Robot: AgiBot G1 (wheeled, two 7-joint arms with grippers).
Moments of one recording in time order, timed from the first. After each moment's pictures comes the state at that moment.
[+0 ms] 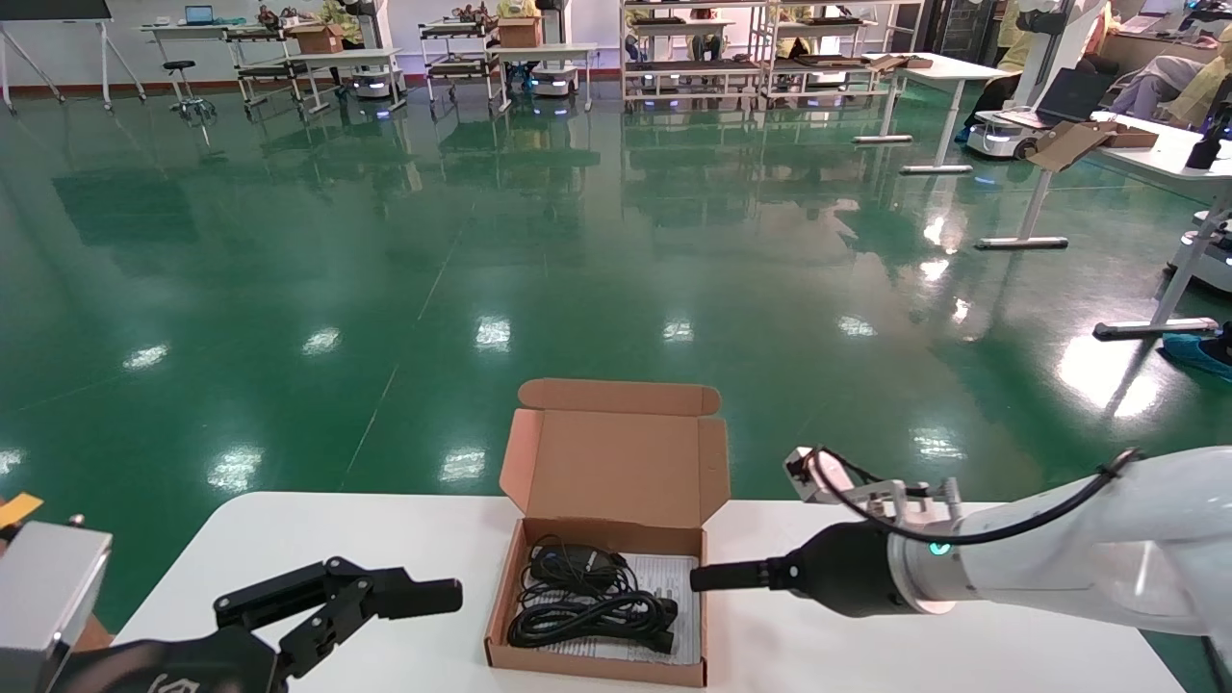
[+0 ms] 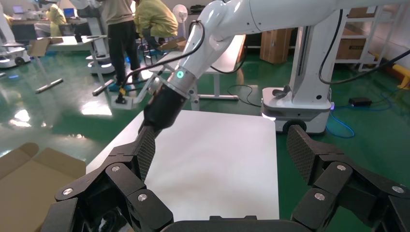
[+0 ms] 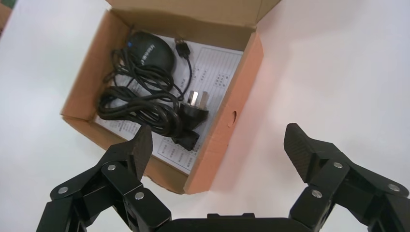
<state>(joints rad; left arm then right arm) -1.09 0.56 0.39 -1.24 0.63 1.43 -0.12 1.78 -1.36 -0.74 -0.11 -1.53 -1.03 0.74</state>
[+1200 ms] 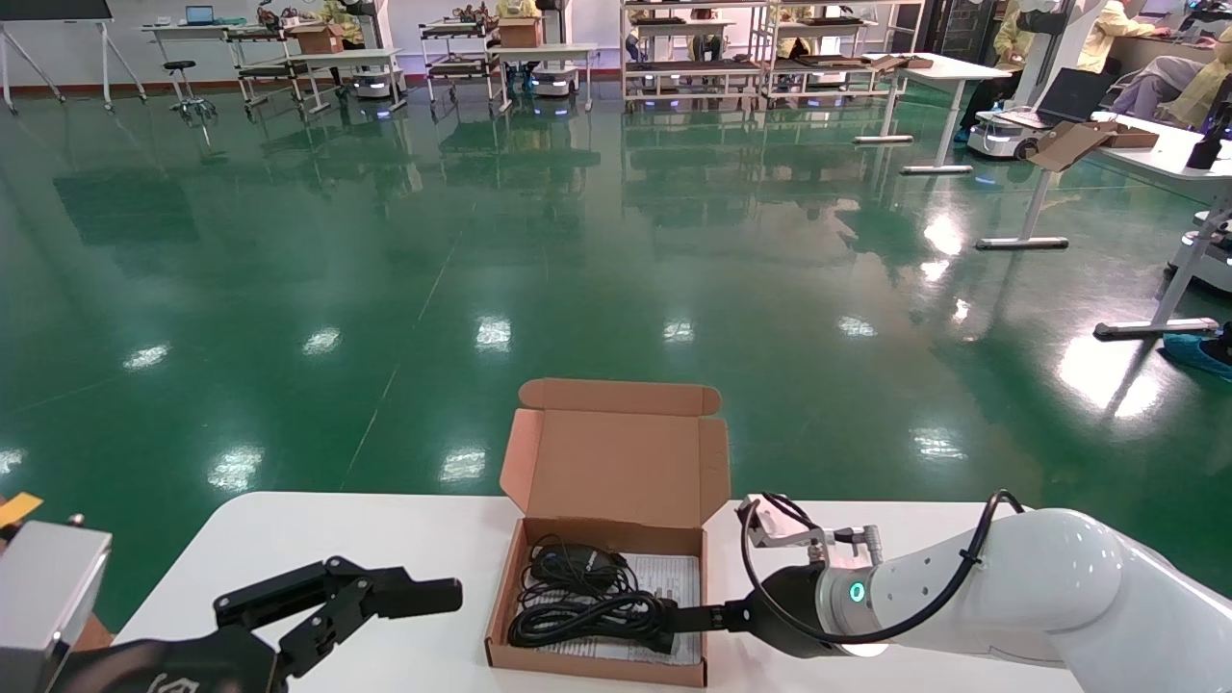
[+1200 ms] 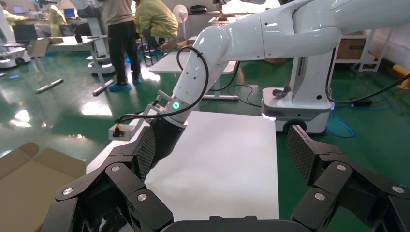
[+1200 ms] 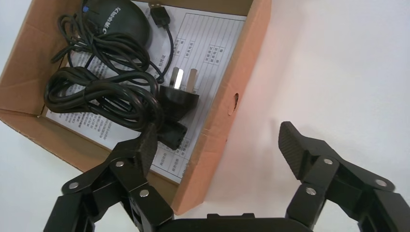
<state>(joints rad) -1.09 0.56 0.39 -1.24 0.63 1.43 -0.12 1.62 -1.35 -0.92 0.31 -1.67 -0.88 1.16</state>
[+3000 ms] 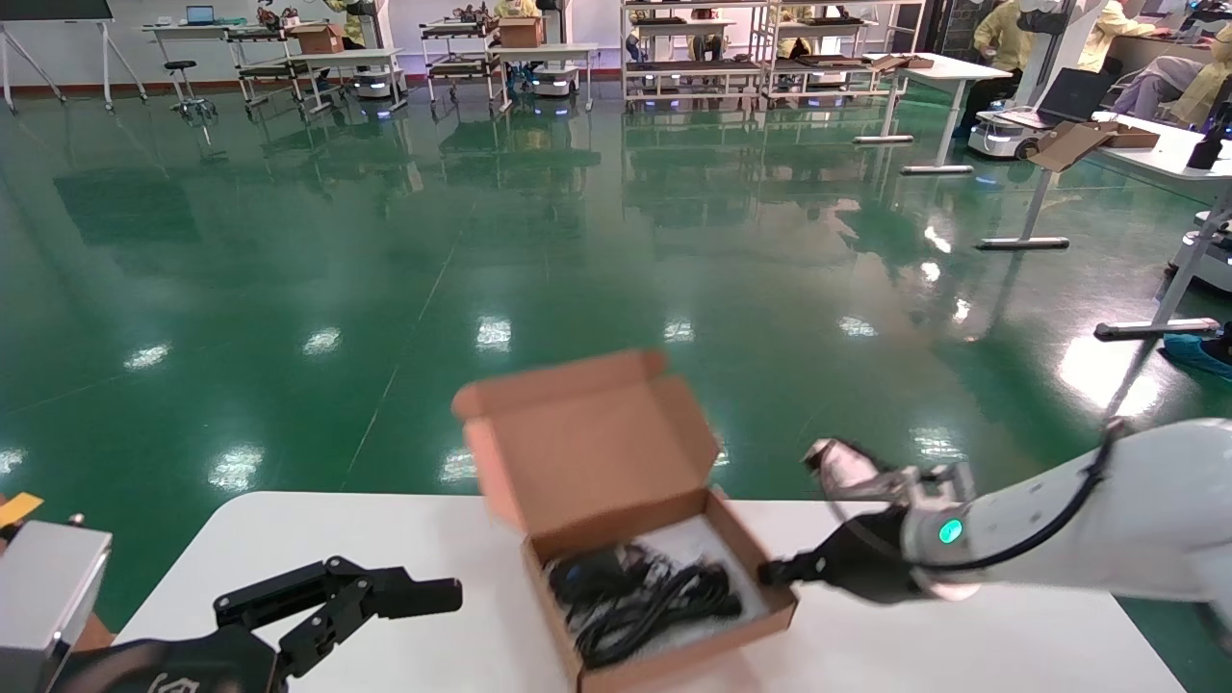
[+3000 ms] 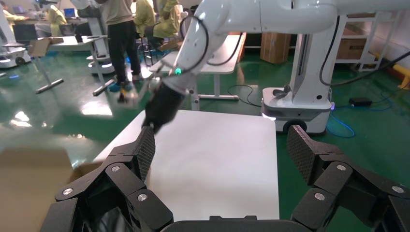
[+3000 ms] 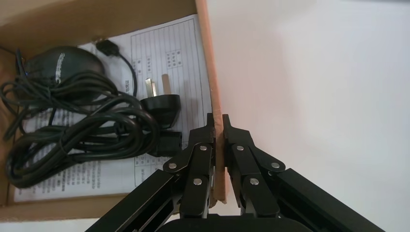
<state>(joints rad) -1.09 0.56 0.39 -1.24 0.63 1.43 -0.12 1.75 -1.23 -0.94 0.29 -1.63 -0.99 1.08</state>
